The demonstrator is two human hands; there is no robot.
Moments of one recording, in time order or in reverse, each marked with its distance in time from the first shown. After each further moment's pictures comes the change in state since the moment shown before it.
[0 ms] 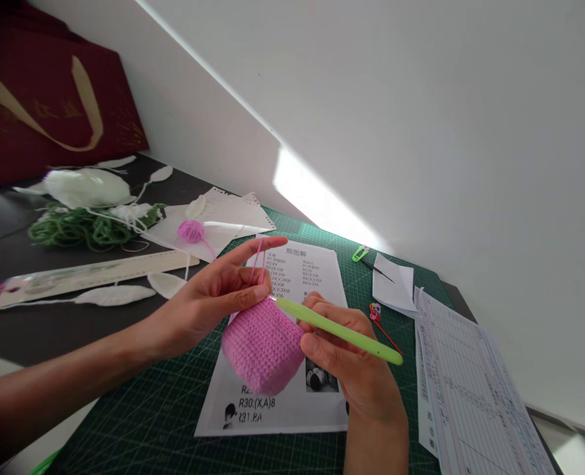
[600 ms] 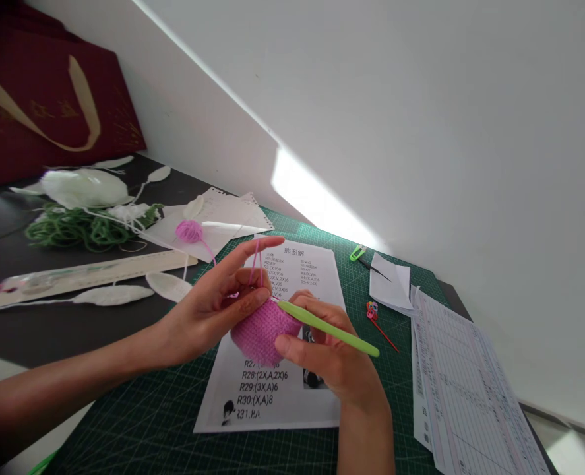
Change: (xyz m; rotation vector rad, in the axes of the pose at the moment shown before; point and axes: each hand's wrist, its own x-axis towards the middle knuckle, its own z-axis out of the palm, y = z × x) left_hand -0.006 -0.001 0.006 0.405 0.053 0.126; right_hand 0.008 0.003 0.009 -0.034 -0.112 0.140
